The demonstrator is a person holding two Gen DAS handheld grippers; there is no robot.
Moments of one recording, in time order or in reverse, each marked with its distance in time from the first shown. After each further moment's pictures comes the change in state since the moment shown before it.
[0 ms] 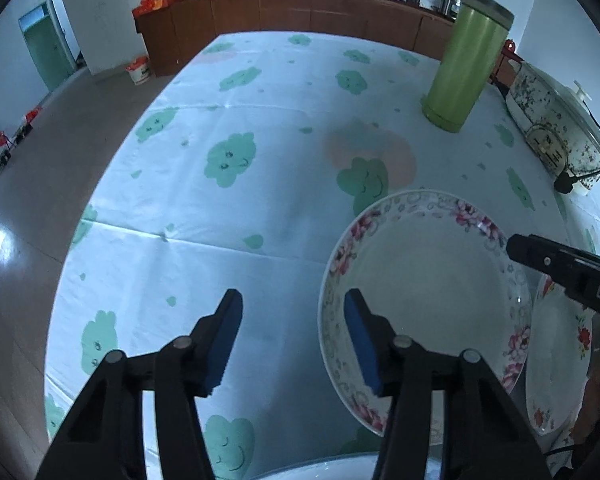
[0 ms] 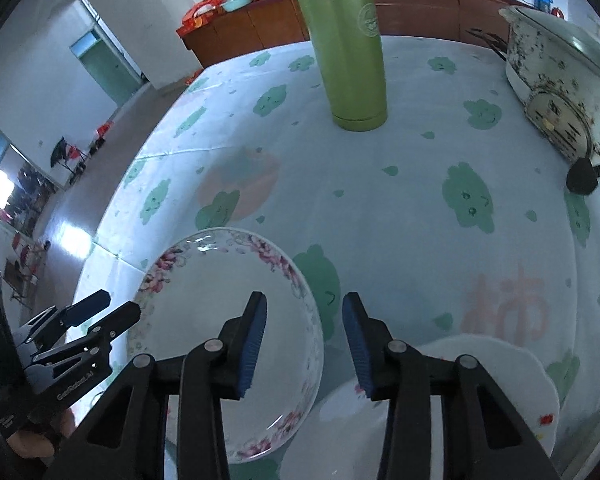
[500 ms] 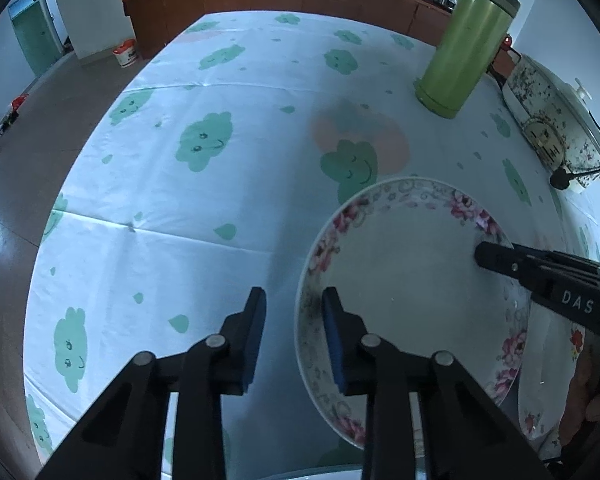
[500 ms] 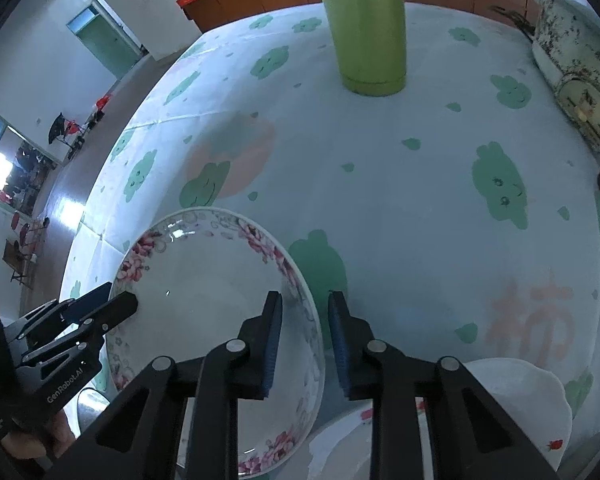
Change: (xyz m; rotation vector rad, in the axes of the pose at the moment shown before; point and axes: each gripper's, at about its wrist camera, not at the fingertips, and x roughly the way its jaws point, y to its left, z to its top) left arm 0.016 -0.007 0.005 -0.002 0.061 -0.050; right arm 0.035 0.002 0.007 -0.022 0.115 0.016
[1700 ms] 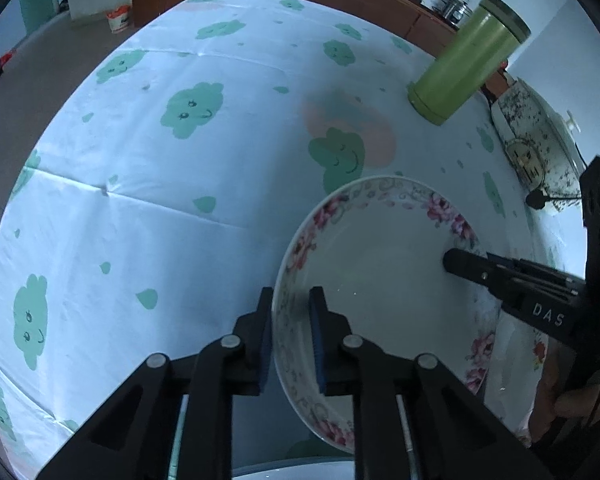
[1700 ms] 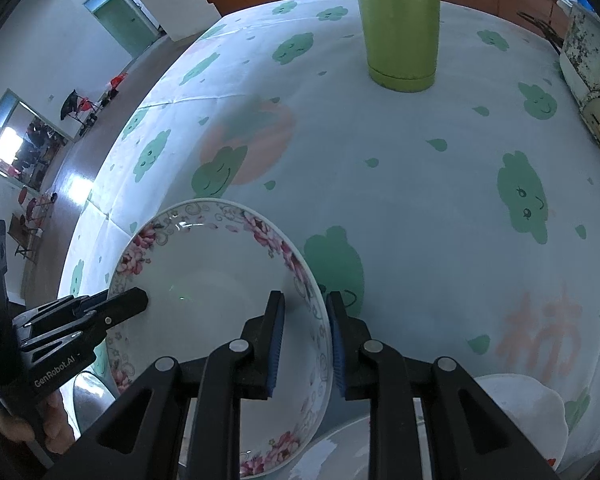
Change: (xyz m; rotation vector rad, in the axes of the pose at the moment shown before) left arm 0.004 0.011 -0.007 -0.092 0.041 -0.145; right arm 0.007 0.006 0.004 -0.076 0.039 0.030
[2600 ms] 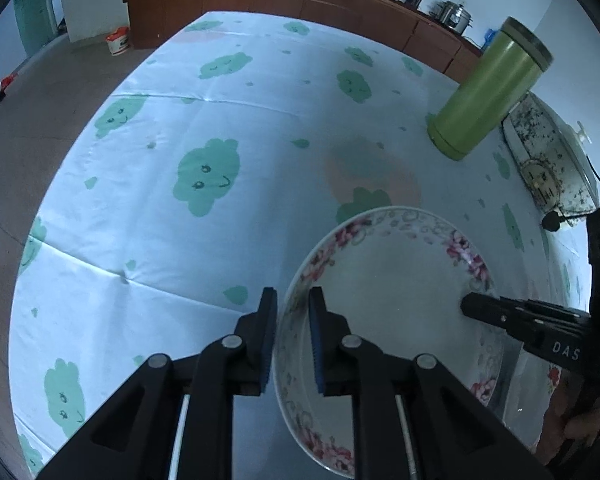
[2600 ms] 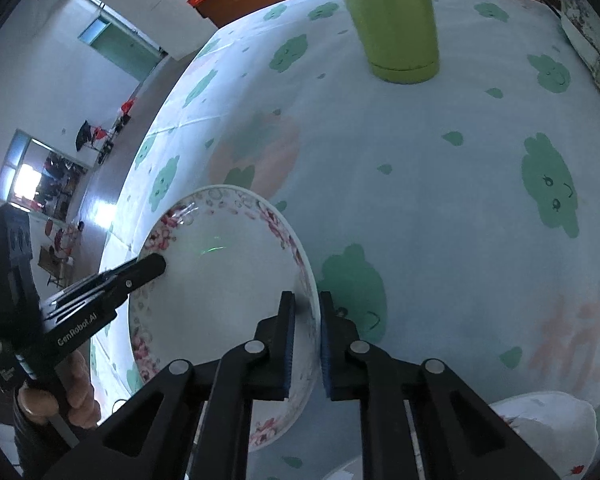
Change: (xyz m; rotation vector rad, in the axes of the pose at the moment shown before) left arm 0.002 0.014 0.044 0.052 -0.052 0.035; right arm 0.008 -0.009 0.010 0.116 0.004 0.132
